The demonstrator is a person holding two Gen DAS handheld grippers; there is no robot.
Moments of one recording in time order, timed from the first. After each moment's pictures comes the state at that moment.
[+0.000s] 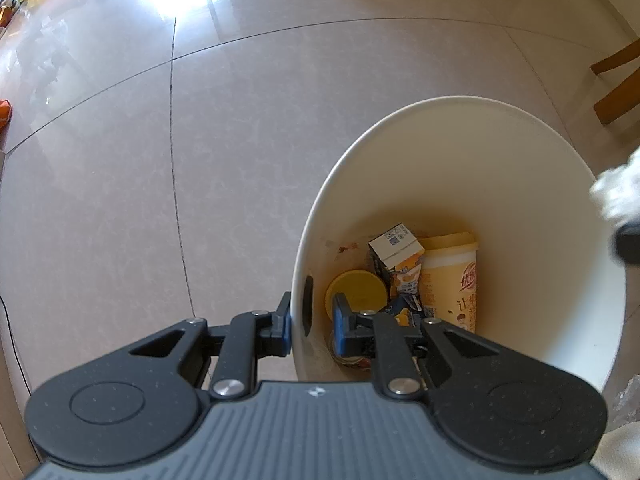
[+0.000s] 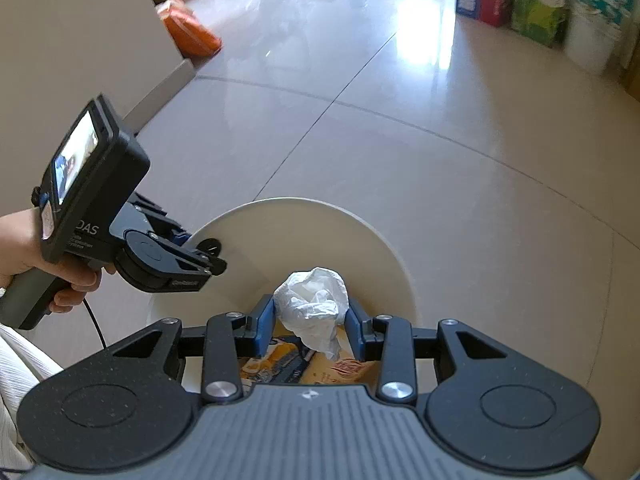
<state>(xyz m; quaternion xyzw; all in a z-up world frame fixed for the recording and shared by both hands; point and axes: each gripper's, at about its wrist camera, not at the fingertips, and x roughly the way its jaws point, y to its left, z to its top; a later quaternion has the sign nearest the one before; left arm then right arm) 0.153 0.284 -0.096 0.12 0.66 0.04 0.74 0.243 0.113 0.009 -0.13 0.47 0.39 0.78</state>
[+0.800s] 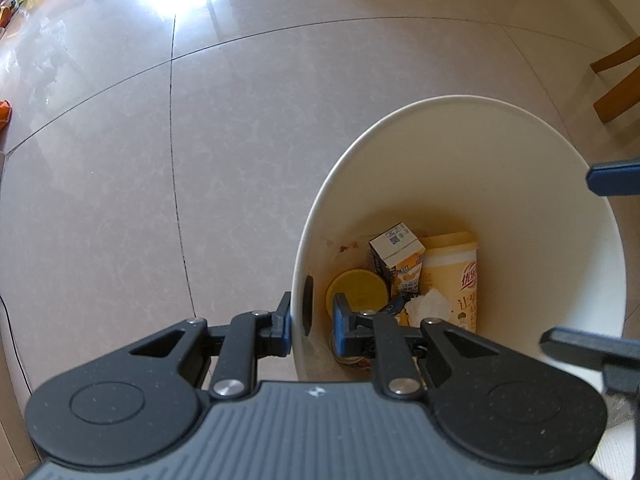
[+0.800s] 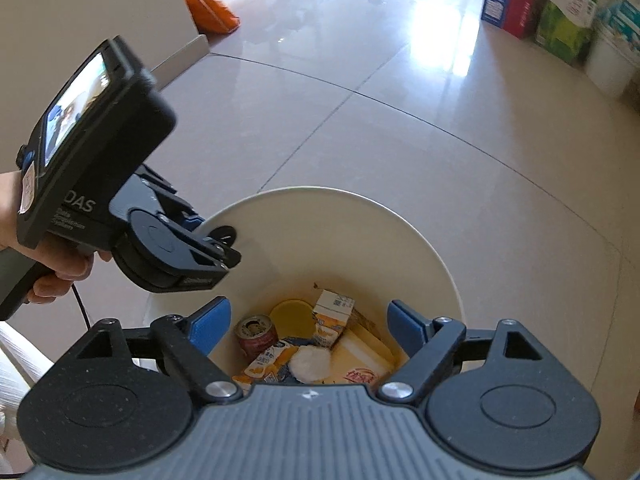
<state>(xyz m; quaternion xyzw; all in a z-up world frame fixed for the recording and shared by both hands) 0.152 0.284 -0.097 0.12 0.66 0.04 0.74 0.232 0.147 -0.010 -0.17 0.47 0.39 0.78</state>
